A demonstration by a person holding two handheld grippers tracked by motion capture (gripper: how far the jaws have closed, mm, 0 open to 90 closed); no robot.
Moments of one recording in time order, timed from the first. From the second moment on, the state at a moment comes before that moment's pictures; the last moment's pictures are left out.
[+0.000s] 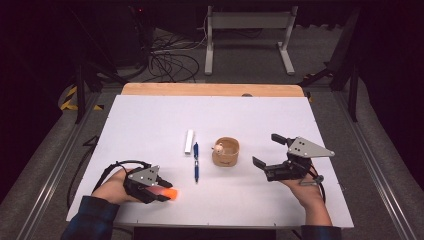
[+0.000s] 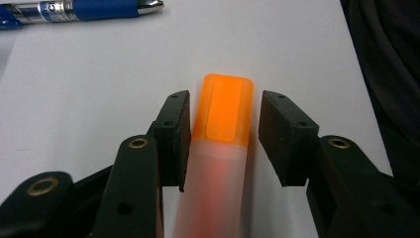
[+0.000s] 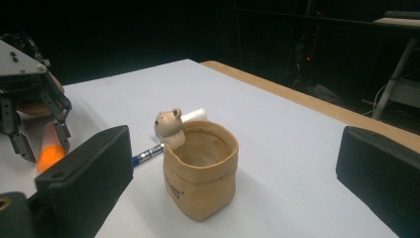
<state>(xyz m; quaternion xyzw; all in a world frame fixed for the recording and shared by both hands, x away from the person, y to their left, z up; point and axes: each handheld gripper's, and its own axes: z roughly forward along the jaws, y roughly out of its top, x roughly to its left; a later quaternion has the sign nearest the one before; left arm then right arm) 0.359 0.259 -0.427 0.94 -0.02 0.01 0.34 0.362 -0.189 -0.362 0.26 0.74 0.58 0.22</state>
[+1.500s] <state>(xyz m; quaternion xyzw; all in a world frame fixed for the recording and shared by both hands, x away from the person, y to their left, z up) 0.353 0.253 -0.408 0.88 0.01 0.06 0.47 0.359 -0.140 -0.376 0.23 0.76 0.57 0.20</state>
